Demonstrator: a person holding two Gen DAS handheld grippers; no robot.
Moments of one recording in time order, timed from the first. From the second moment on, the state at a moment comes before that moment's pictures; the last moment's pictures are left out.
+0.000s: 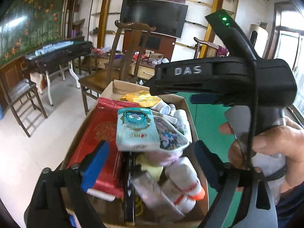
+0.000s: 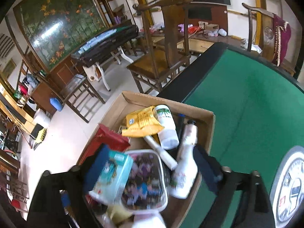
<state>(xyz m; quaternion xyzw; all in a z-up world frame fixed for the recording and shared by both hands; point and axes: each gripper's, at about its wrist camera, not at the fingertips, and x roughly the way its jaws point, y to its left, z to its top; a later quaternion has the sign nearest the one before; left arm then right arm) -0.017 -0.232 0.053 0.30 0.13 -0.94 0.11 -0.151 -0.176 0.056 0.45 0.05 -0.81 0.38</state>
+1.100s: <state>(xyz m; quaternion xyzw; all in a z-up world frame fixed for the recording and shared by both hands) 0.101 -0.162 0.067 0.27 0.03 -0.95 0.17 0.059 0.013 0.017 0.37 0.07 -0.85 0.38</state>
